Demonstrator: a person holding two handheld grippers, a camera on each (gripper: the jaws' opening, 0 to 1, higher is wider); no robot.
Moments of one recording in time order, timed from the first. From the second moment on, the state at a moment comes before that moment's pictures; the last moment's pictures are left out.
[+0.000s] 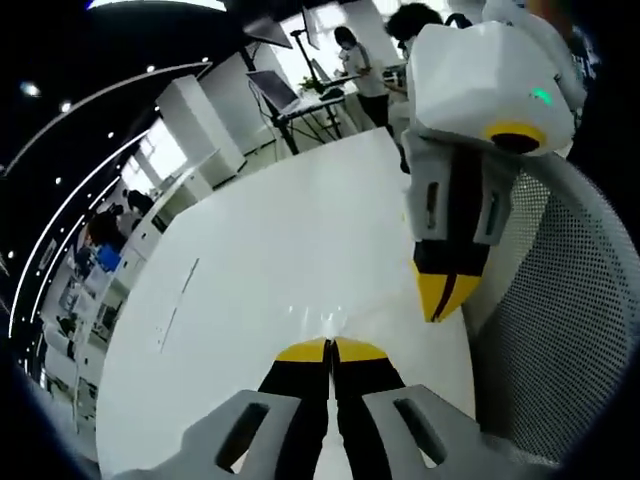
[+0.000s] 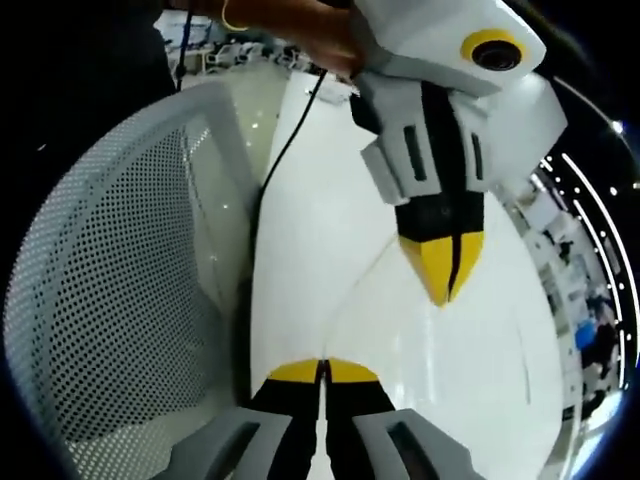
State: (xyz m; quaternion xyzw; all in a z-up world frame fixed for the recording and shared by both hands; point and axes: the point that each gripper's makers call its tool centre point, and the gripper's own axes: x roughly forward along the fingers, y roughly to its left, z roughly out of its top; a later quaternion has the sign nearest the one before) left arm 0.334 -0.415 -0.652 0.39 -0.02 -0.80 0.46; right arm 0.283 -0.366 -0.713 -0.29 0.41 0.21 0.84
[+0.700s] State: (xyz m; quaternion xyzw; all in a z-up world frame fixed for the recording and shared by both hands) left arm 0.326 -0.427 -0.582 0.34 -0.13 -0.78 0.51; right arm 0.309 -0.385 -0.684 -0.31 0.37 0.15 0.86
